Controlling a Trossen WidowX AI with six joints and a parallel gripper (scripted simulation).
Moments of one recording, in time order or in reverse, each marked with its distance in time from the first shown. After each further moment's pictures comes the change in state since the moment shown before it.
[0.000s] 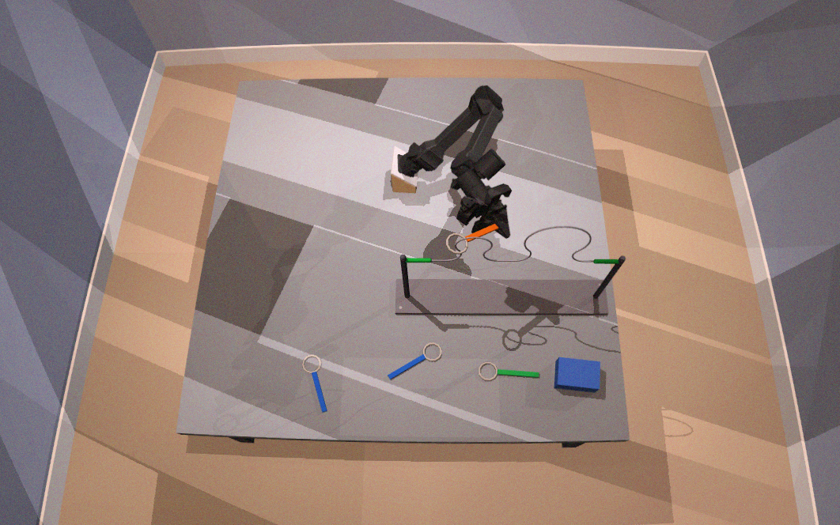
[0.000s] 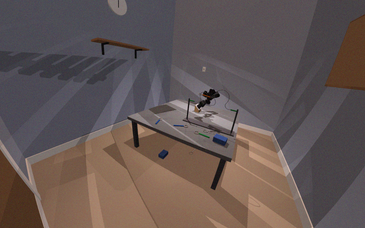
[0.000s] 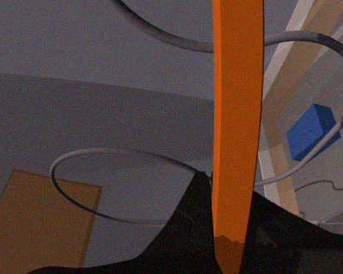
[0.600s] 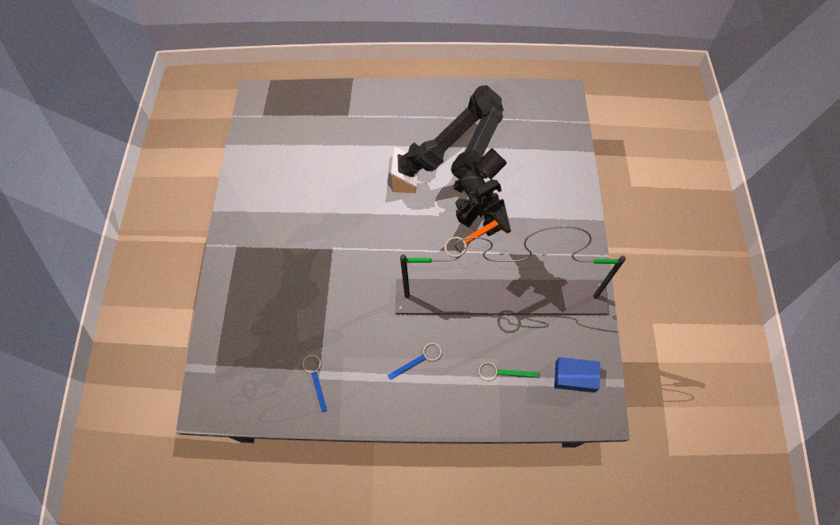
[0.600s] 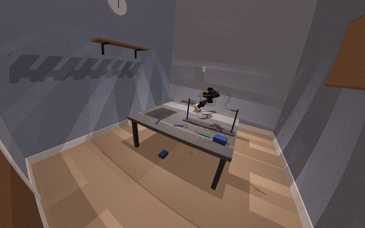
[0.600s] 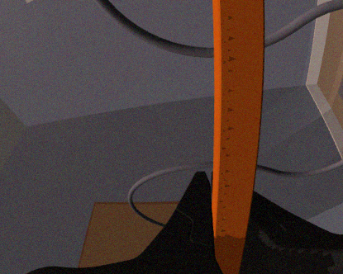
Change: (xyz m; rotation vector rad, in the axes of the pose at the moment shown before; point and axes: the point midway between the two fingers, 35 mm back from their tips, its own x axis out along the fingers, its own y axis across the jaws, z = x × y) arm 0.000 0.025 0.006 0.338 -0.047 0.183
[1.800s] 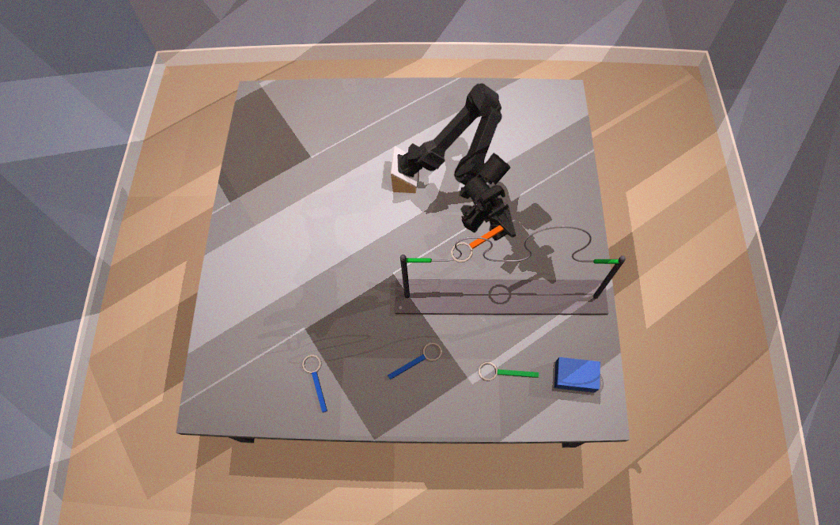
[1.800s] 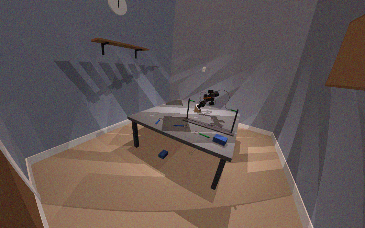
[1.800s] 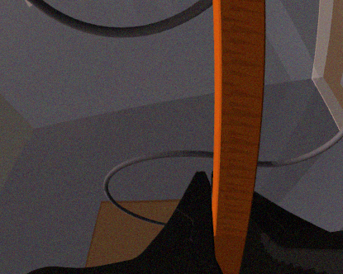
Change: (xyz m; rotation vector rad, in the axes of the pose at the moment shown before) arm 0.002 -0.027 -0.011 0.040 0.006 0.032
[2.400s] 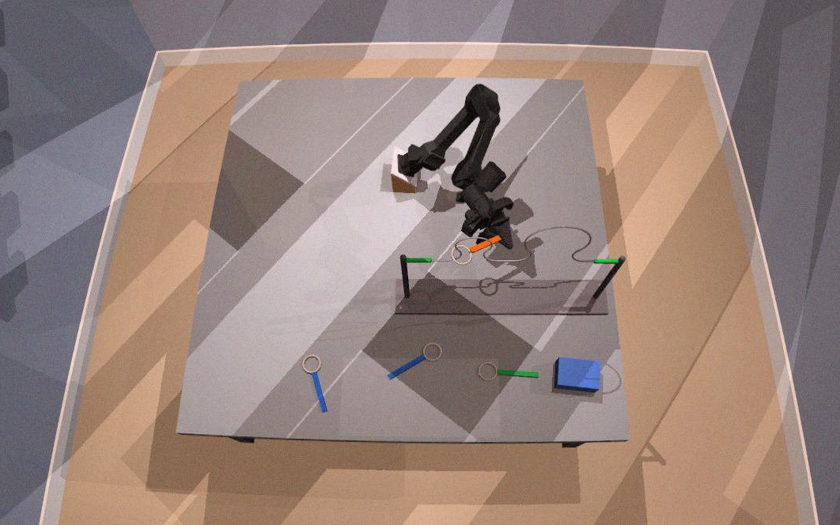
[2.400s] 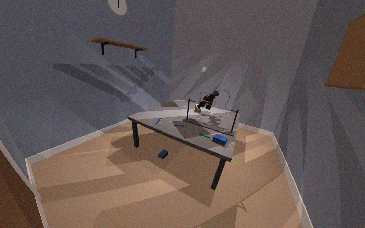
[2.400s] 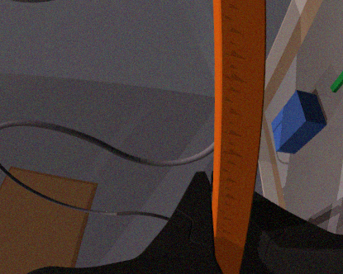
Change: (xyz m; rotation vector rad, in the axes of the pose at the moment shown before) arm -0.015 -0.062 0.011 -0.357 0.050 -0.197
